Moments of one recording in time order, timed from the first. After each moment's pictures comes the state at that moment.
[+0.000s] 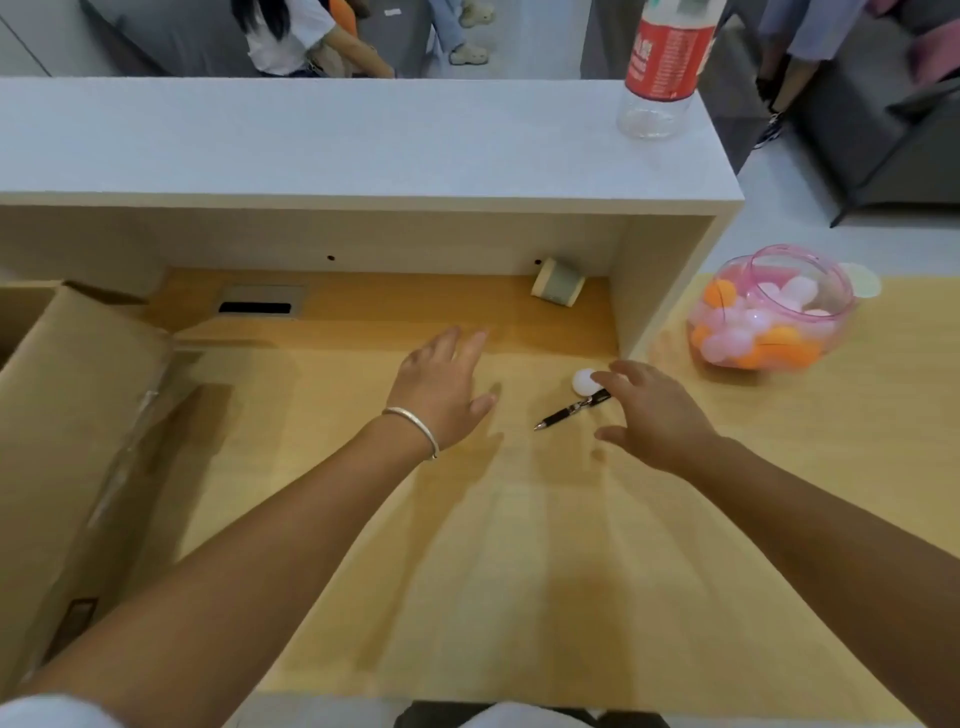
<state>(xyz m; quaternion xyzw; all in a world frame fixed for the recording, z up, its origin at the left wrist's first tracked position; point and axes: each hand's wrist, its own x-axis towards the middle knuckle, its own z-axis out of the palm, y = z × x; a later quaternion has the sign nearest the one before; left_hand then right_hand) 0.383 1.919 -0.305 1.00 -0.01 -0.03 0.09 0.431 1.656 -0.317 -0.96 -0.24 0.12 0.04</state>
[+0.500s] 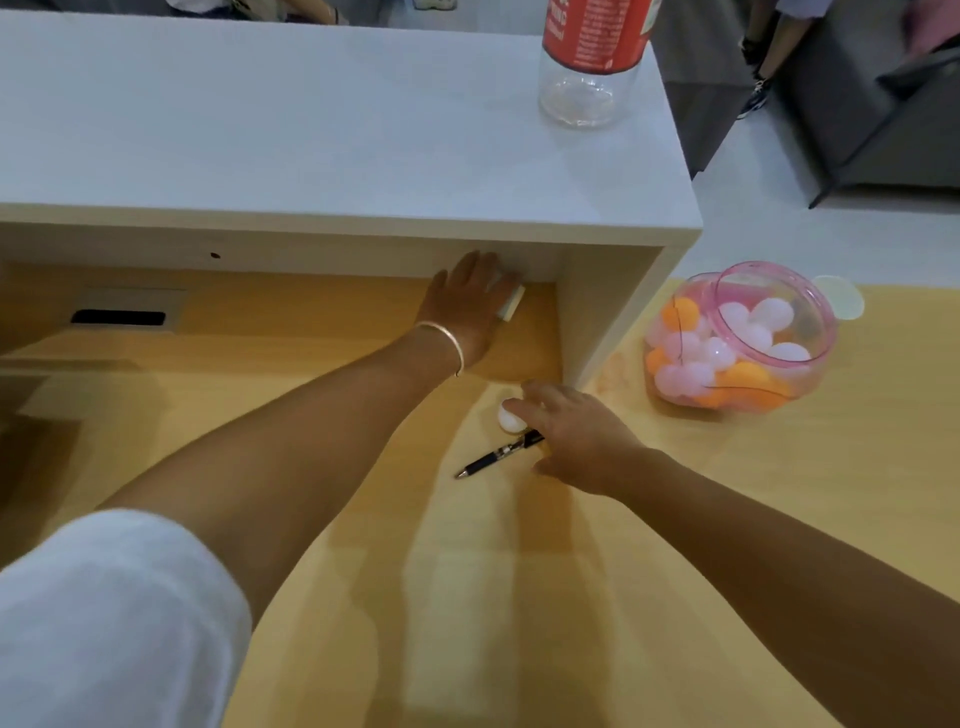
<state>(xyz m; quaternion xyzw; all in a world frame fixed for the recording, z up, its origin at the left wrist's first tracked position) 0.582 1.842 -0.361 1.00 -0.08 -0.05 0.02 0.511 1.642 -0.381 -0.91 -0.37 0.18 0.01</state>
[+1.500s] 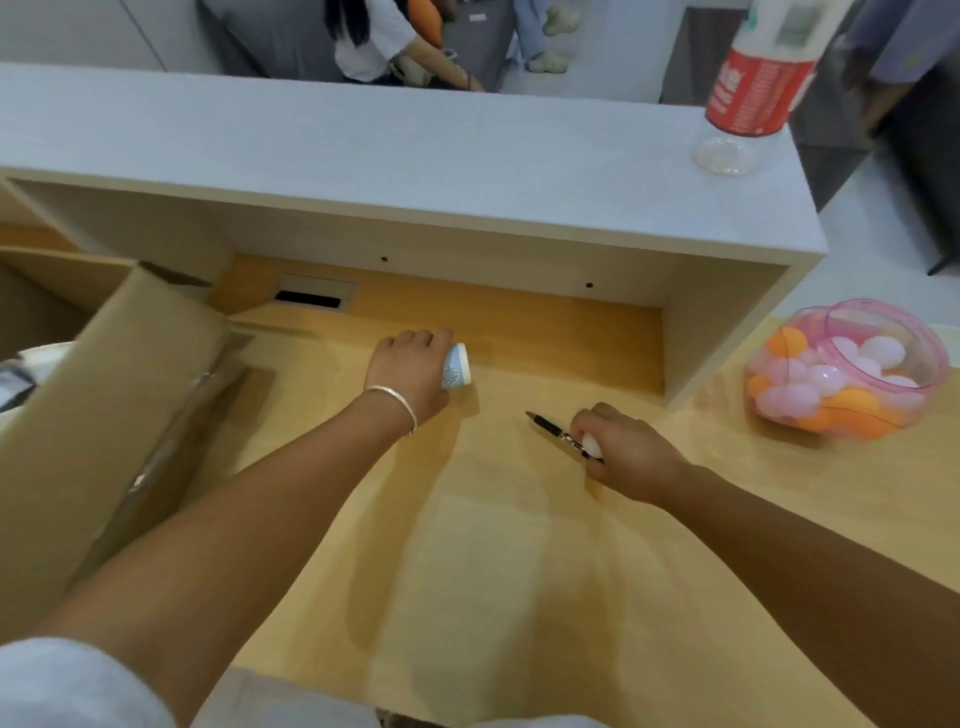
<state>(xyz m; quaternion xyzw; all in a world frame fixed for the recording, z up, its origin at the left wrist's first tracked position) 0.405 1.987 -0.319 1.00 0.09 -0.04 -0.03 0.452 1.703 -0.346 -0.91 -0.33 0.22 0.12</state>
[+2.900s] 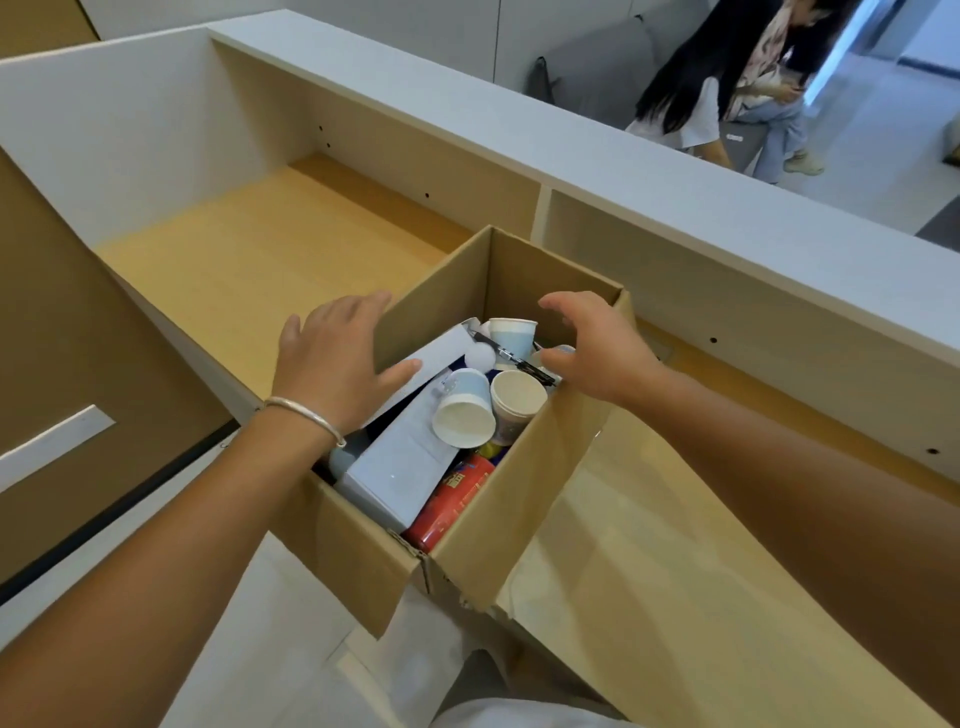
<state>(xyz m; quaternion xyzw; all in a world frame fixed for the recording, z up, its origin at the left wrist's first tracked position) 0.035 2.342 -0.202 0.92 0.36 0.16 0.05 0.271 2.189 -0.207 -0.84 -0.48 0.09 0.24</state>
